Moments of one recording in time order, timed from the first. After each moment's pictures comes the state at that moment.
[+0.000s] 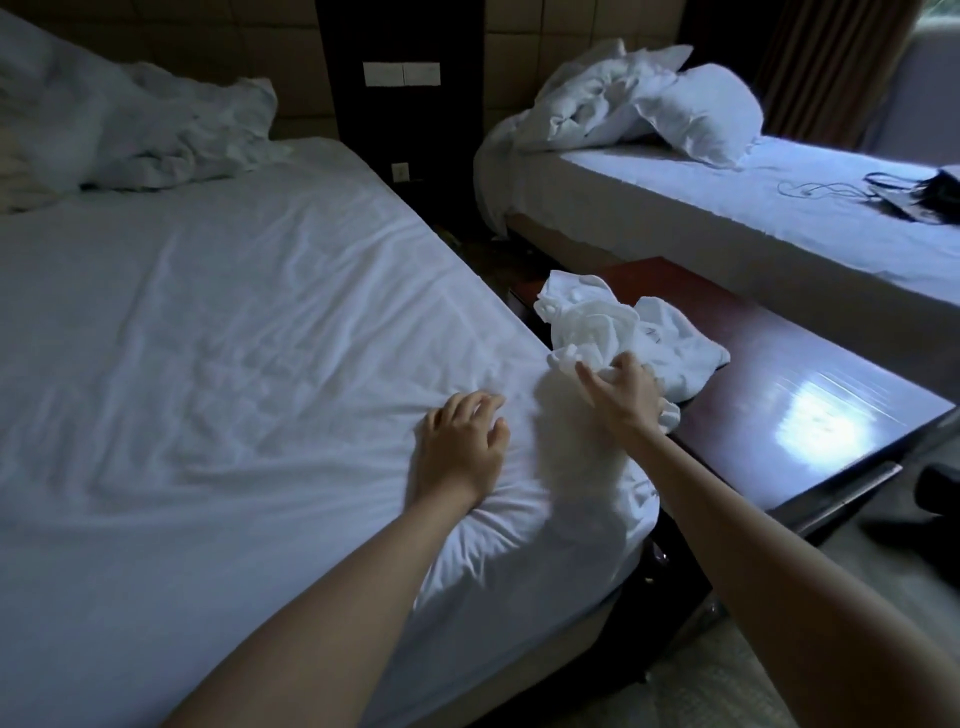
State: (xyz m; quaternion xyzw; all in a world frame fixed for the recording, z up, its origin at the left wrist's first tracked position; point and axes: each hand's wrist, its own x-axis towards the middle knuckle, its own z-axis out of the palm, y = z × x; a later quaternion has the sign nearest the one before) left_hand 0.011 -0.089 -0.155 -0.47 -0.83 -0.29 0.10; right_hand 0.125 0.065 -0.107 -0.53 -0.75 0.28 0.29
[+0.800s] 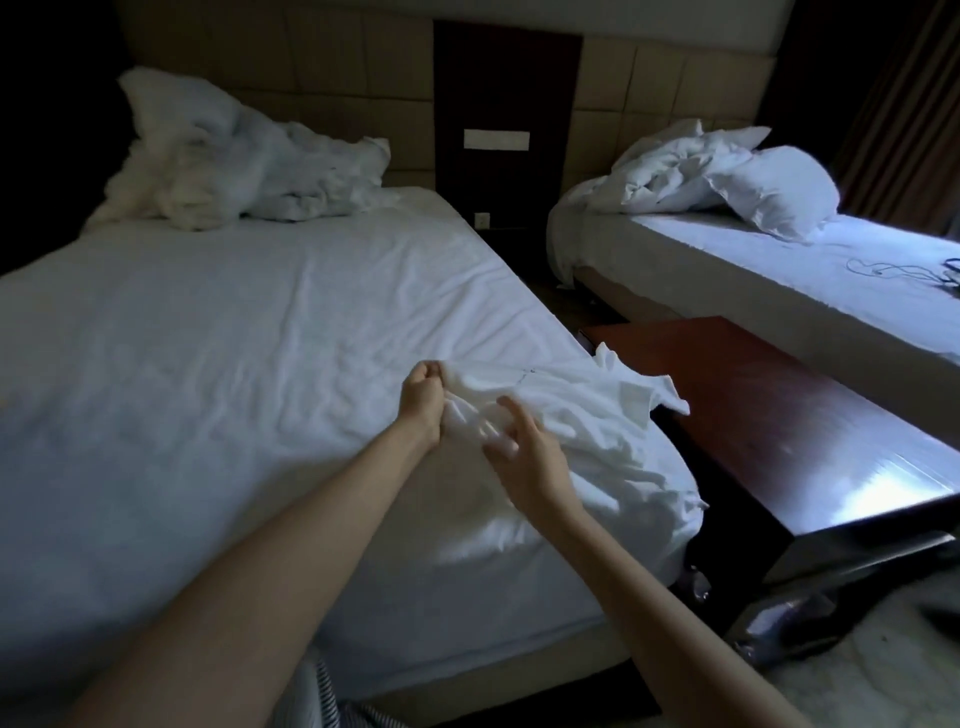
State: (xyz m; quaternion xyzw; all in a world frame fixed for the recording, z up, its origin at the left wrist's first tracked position) left_hand -0.039 -0.196 -0.057 -0.09 -0.64 -0.75 -0.16; right_hand 0.105 -0.153 -0.073 -0.21 -0.87 0.36 0.28
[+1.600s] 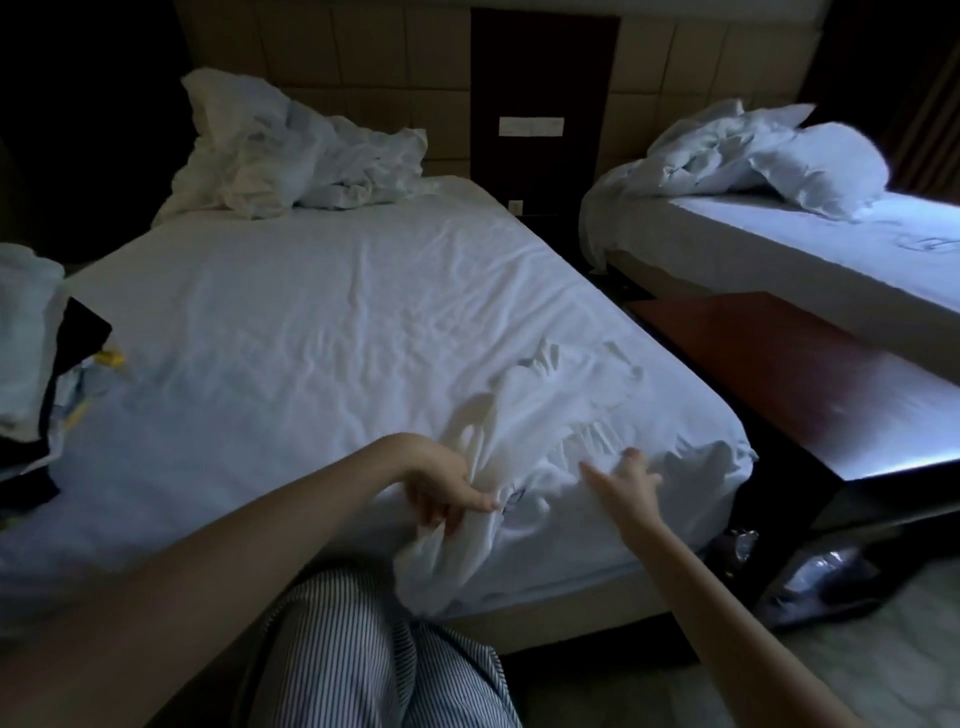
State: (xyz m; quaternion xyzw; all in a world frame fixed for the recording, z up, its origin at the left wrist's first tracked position) left_hand 0.013 -0.350 -0.050 -0.41 -0.81 0.07 -0.41; right_hand 0.157 -0.194 -0.117 -0.47 -0.72 0.48 0.19
